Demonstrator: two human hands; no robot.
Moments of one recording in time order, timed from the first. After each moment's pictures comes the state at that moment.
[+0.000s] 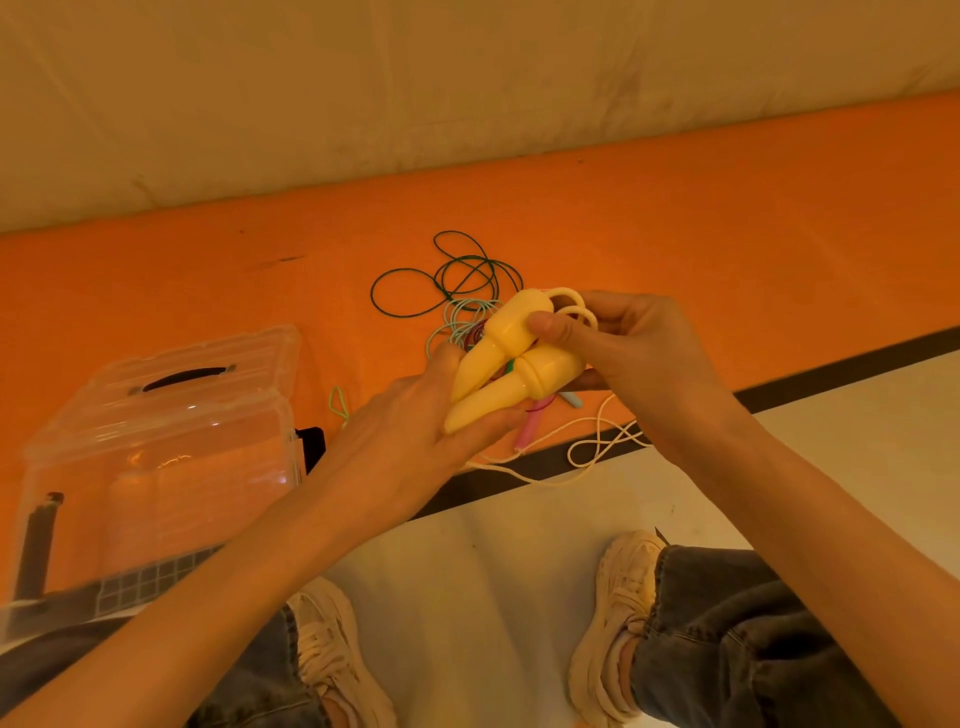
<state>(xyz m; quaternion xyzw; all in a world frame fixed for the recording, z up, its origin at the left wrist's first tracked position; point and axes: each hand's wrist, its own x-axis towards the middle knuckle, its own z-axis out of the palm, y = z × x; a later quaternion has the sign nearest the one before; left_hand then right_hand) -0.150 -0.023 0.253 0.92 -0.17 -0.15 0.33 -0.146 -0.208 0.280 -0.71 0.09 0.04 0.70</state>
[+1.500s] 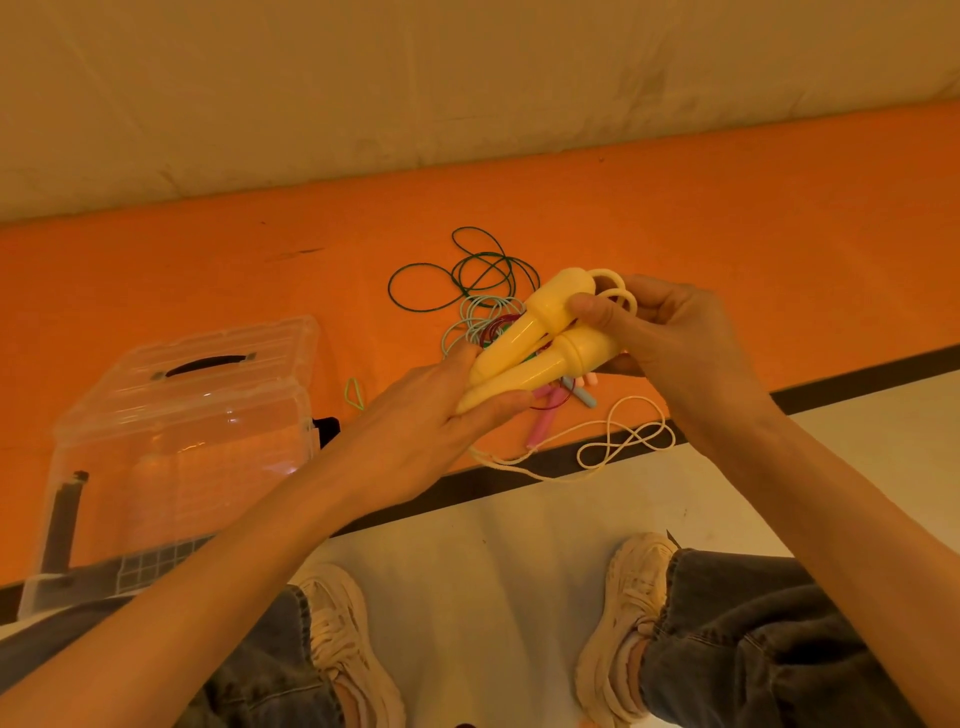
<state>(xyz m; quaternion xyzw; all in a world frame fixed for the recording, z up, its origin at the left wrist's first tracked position) -0.141 -0.014 0.249 0.89 -0.20 -0.18 0.37 -0.140 -0.215 0.275 -0.71 0.08 0.00 0.70</state>
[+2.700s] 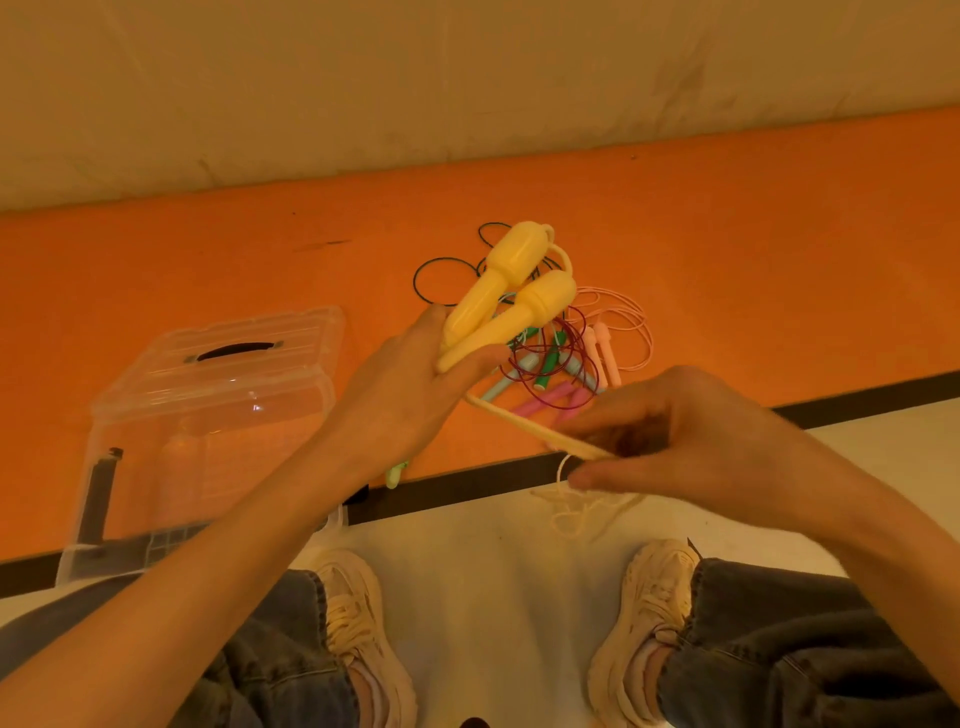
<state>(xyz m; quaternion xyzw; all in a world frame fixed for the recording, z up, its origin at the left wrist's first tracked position) -0.129 0.002 0.248 0.91 -0.09 -0.10 0.38 -0.175 -0.214 0.289 -0.85 -0.13 0.26 0.44</state>
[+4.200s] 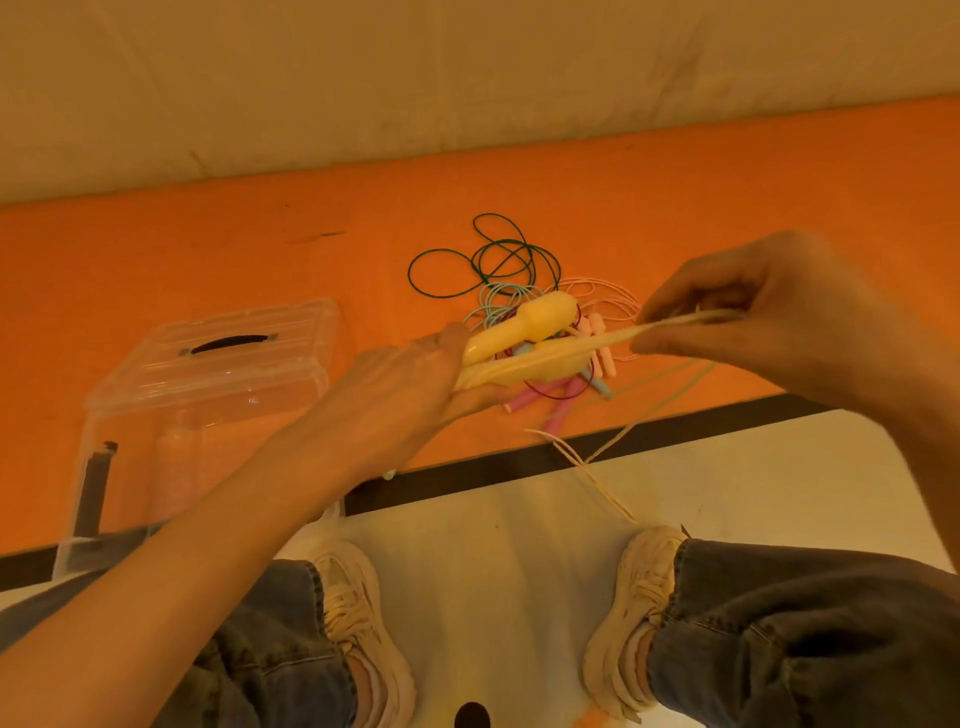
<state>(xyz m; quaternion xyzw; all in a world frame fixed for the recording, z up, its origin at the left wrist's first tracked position) -0.131 0.004 0.250 0.96 -0.25 -0.13 0.08 -0.147 -0.247 0.322 -0.93 -0.15 0.06 0.32</state>
